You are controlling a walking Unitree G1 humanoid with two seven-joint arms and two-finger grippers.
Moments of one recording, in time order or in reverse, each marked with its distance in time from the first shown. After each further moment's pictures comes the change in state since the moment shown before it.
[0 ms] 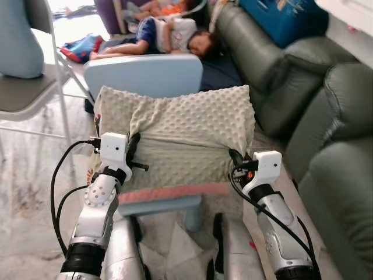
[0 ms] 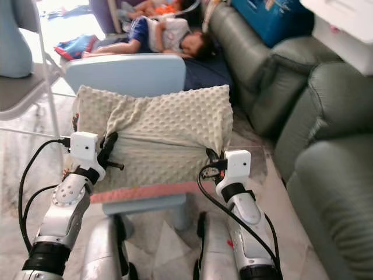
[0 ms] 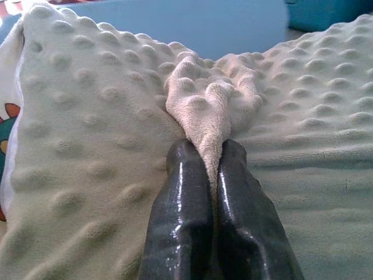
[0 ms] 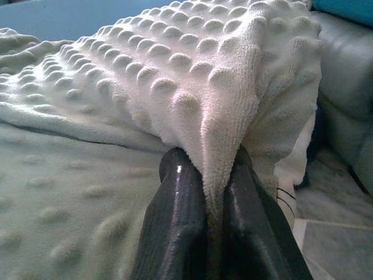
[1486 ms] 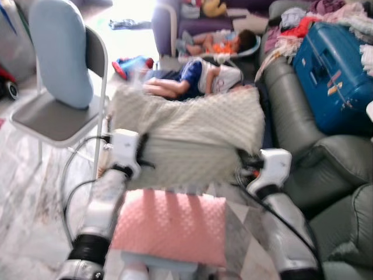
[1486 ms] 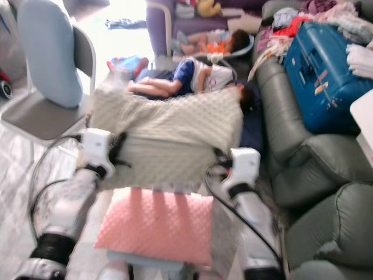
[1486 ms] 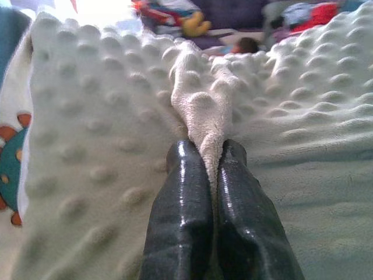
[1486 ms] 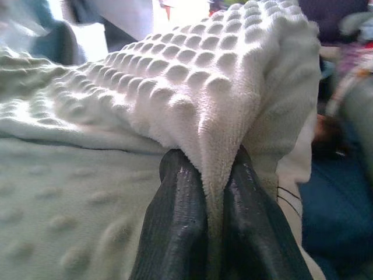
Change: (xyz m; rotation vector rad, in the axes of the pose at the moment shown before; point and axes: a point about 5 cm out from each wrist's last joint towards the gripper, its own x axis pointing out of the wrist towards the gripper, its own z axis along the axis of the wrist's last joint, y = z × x) left arm 0.009 -0.006 -0.007 0.003 0.045 -0.025; right arm -0.002 -0.003 0.007 0.000 -0.006 -0.019
